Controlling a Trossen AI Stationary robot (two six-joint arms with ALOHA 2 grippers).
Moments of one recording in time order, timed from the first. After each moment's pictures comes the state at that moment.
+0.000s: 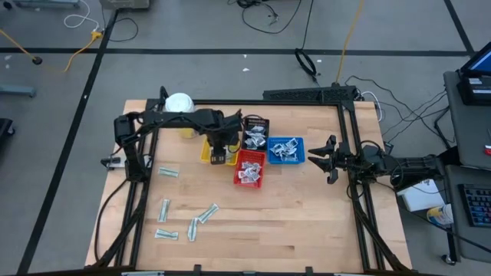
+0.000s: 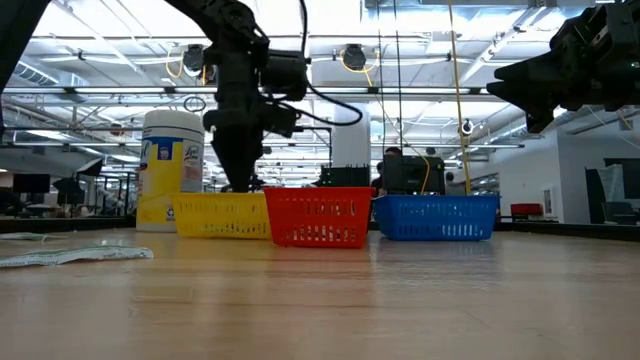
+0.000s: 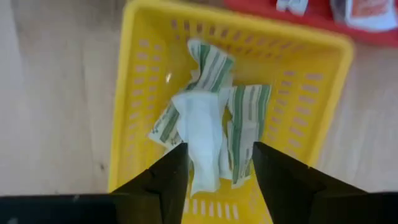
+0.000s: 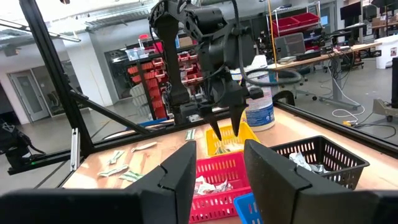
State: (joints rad) left arm 0.31 1.83 1.35 -0.99 0.07 0.26; right arm 0.02 0.04 0.02 0.13 0.16 0.23
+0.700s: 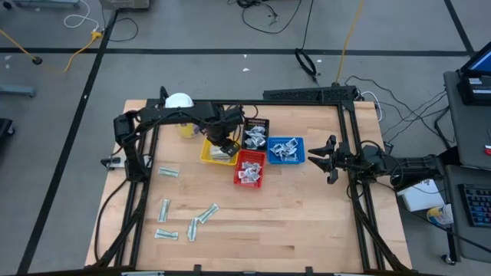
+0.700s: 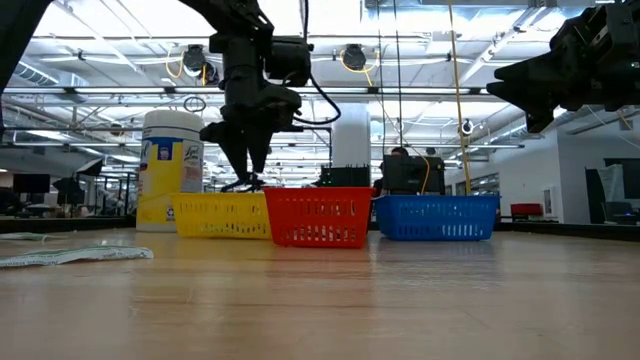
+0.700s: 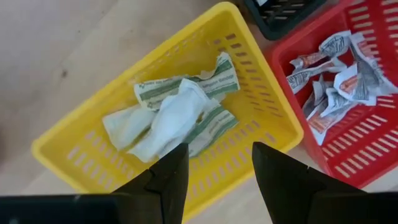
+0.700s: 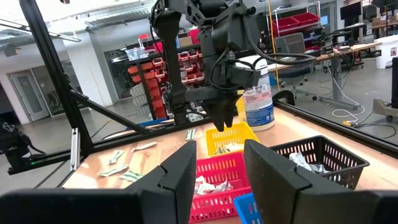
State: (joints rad) left arm 0.34 1.83 1.46 -1.07 0.16 -0.51; right arm 0.02 0.04 0.02 0.13 0.16 0.23
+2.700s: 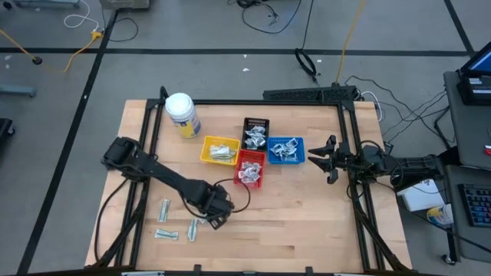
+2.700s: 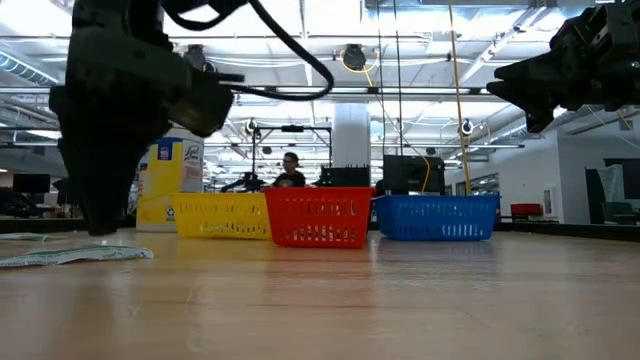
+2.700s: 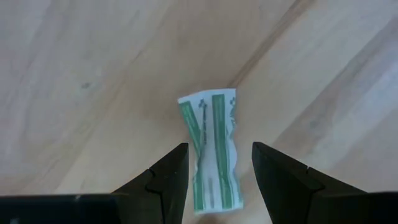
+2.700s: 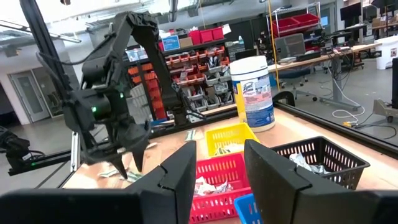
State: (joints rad) left arm -0.40 1.84 1.19 -0.85 0.08 -1.08; right arm 0.02 0.04 0.02 0.13 0.16 0.23
